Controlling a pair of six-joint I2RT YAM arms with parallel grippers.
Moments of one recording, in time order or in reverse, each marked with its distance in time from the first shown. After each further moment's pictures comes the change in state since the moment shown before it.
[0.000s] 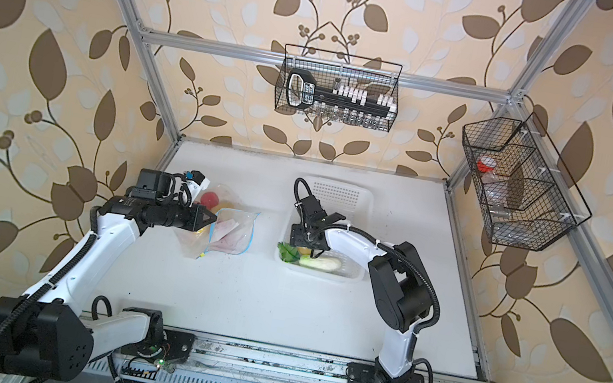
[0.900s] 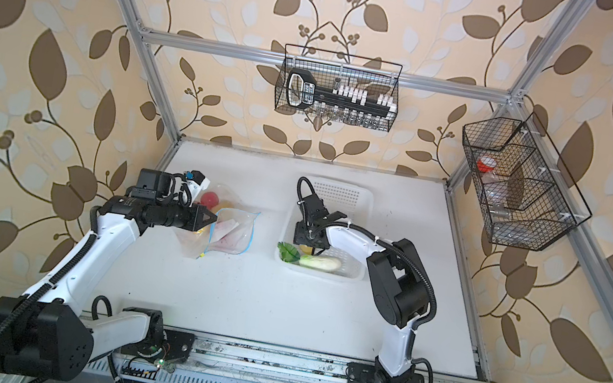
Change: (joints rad) left arm 0.000 0.000 0.000 0.000 0.008 0.000; right arm -0.024 -0.026 -0.022 0.014 -0.002 0.035
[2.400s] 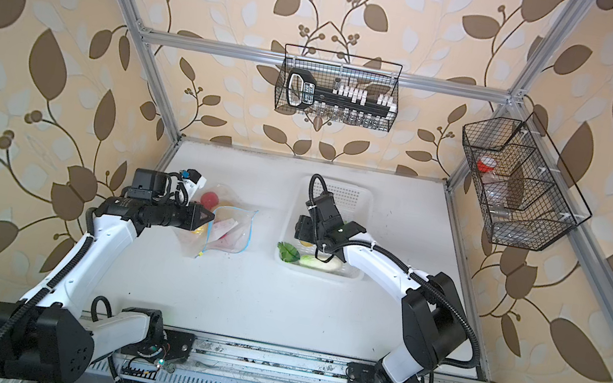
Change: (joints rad) left arm 0.019 -0.019 0.000 0.000 0.004 0.000; right arm 0.038 -0.275 -0.135 0.106 0.015 0.081
